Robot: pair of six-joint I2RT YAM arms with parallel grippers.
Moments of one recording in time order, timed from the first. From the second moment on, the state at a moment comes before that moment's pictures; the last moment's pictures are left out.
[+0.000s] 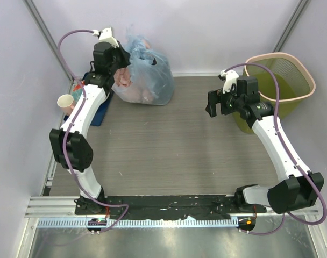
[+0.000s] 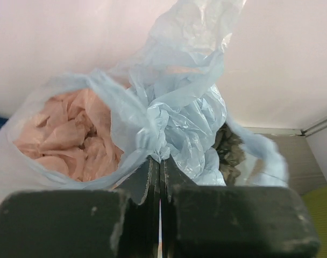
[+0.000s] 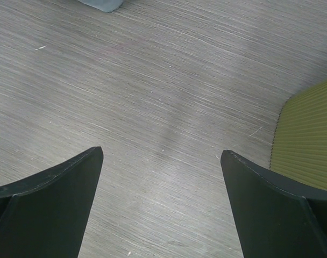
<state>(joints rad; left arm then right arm) -0.23 1.82 1.80 -0.13 -0.02 -0.38 0.19 1.28 1.28 -0.62 -0.21 -0.09</state>
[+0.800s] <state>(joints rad) -0.22 1.42 1.73 -0.15 0.09 -0.11 0.21 1.36 1.48 -0.66 -0.43 -0.21</state>
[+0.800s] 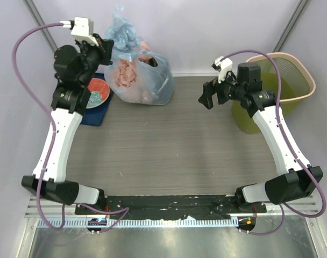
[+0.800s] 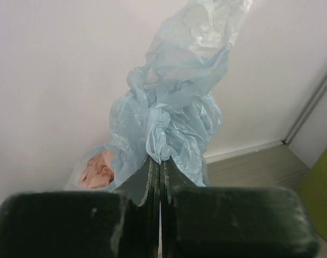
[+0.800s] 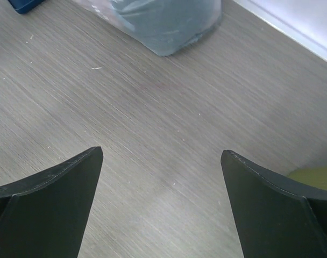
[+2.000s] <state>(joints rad) -0.32 1.22 1.37 -0.40 0.85 -0.36 0.58 1.31 1.45 -0.49 -0.44 -0.05</state>
